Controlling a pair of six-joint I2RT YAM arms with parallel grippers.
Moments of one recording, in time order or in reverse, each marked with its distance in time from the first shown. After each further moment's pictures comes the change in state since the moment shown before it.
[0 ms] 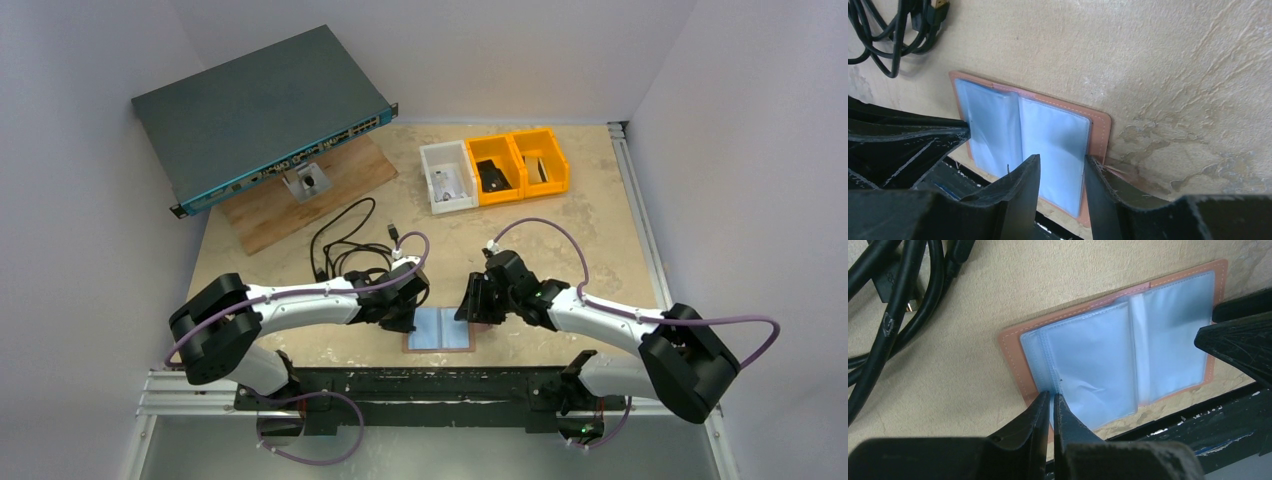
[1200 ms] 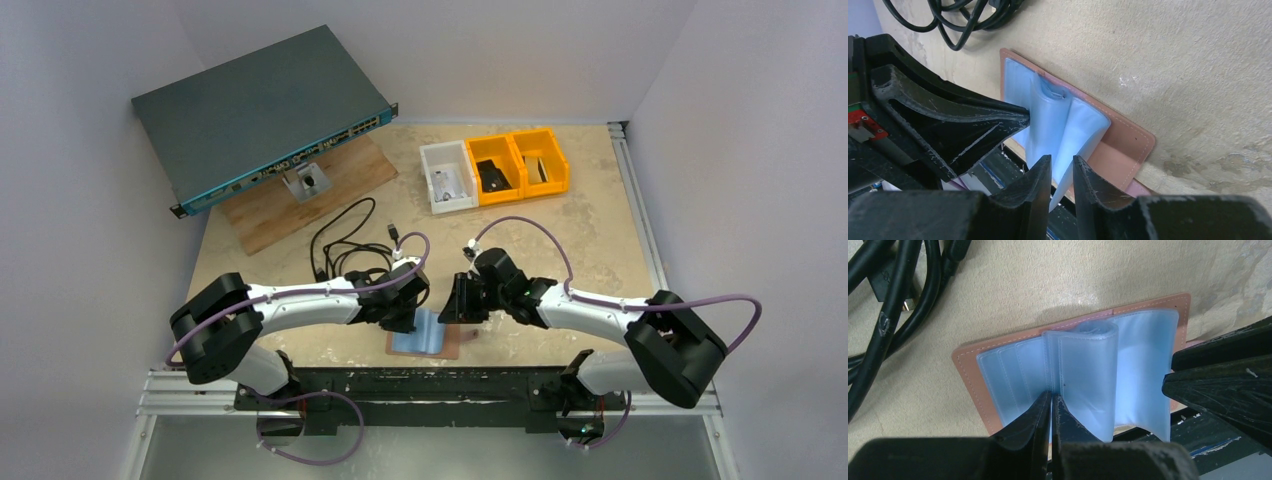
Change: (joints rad) left arm 0.000 0.003 0.000 0.001 0.007 0.000; right arm 0.052 0.072 0.037 0.134 -0.135 0.028
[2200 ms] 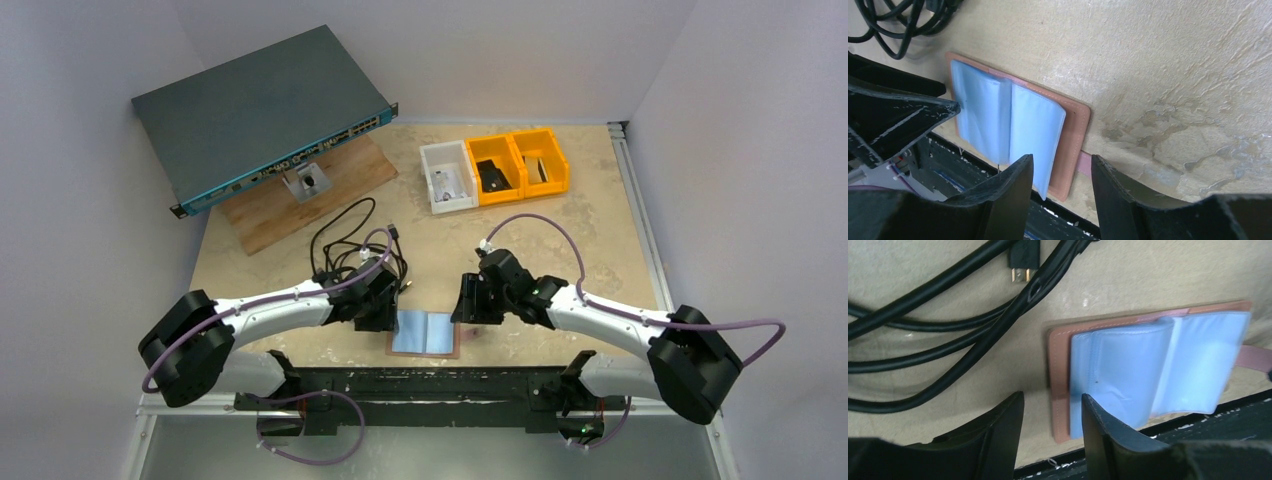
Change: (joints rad) left arm 0.148 -0.159 -0.142 -0.044 0.045 -0.008; right arm 0.001 -0.114 0.035 -0.260 0.167 -0.051
